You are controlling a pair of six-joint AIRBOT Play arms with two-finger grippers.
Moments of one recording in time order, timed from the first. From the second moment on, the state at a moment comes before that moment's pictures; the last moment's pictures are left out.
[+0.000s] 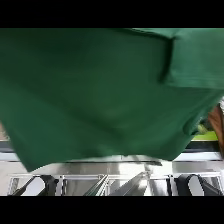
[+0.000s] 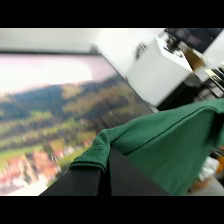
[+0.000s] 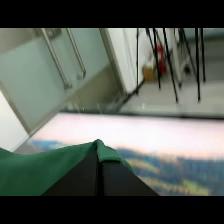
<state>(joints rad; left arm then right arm) 0.63 -1.09 1.59 0.18 -1.65 -1.10 -0.60 -0.73 1.19 -0.18 1.21 0.85</state>
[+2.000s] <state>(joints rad) 0.34 -2.10 1.85 0.86 -1.68 -1.22 -0.27 -1.69 1.07 -0.48 1.03 0.74</state>
